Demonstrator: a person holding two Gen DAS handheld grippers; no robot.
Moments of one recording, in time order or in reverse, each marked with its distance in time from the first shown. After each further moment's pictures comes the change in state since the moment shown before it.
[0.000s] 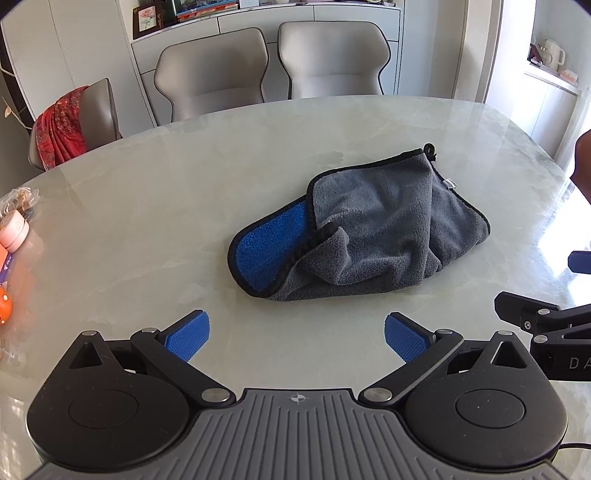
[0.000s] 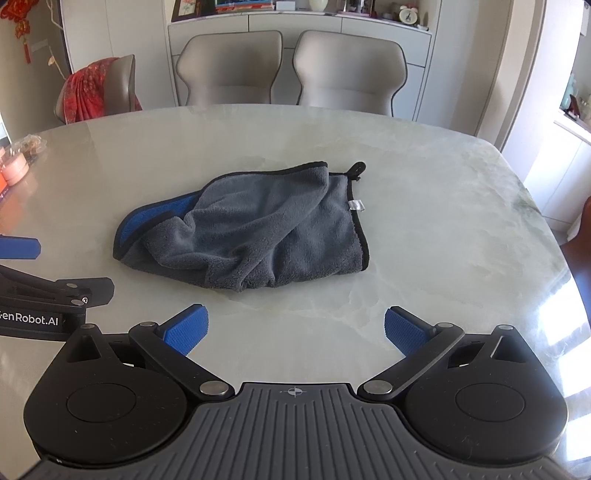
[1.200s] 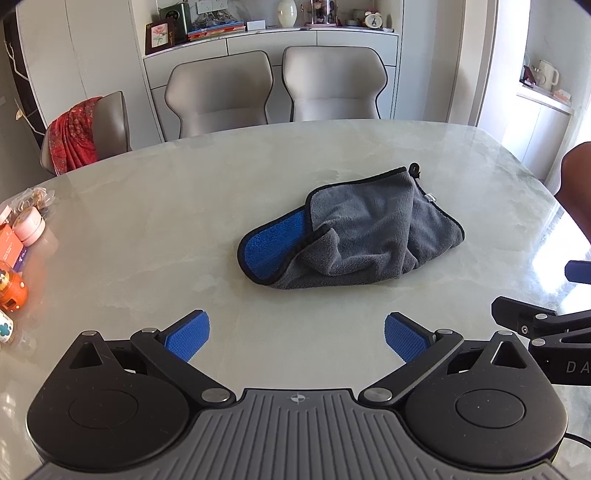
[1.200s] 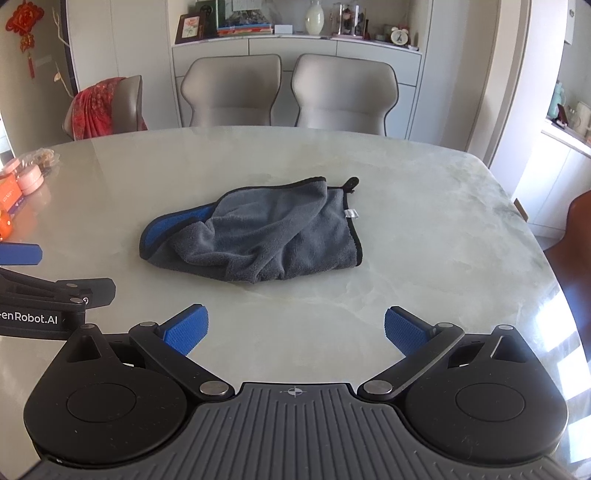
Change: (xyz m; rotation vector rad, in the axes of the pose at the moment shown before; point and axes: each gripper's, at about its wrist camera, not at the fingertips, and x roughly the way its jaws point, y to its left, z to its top) left arm -0.054 0.003 -0.025 -0.029 -0.074 -0.009; right arm -0.060 0.011 -0.025 0.022 -0.070 -0.008
